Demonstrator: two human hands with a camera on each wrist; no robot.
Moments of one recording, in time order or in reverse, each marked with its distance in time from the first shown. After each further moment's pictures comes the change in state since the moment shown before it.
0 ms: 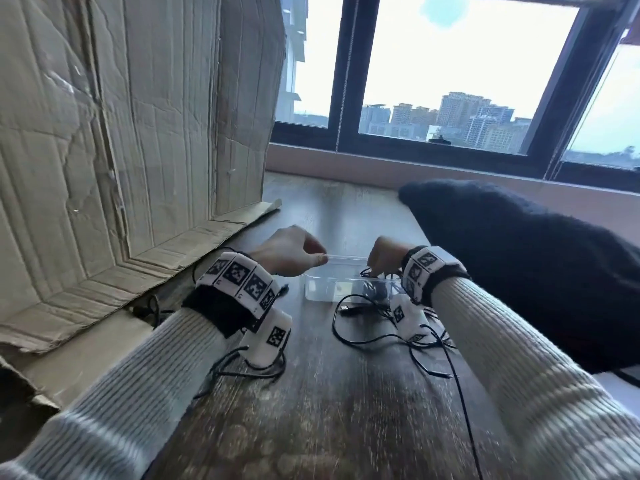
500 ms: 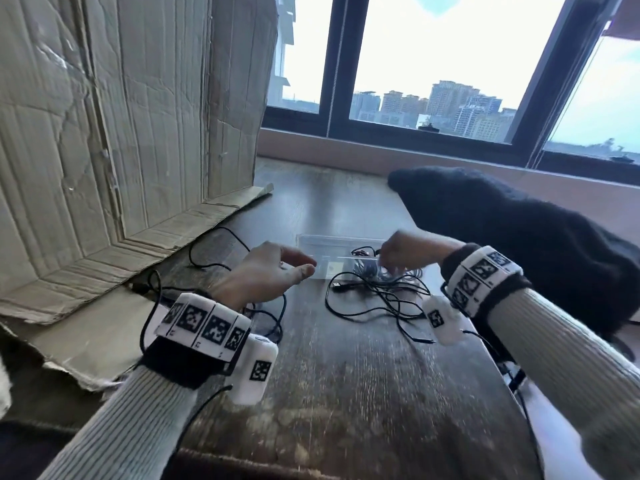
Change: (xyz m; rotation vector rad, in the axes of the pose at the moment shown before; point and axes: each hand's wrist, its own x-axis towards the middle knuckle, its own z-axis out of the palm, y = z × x) left_hand -0.077 -0.016 0.025 -0.239 0.032 0.065; right_hand -0.094 0.016 -0.013 0.031 -0.084 -0.057
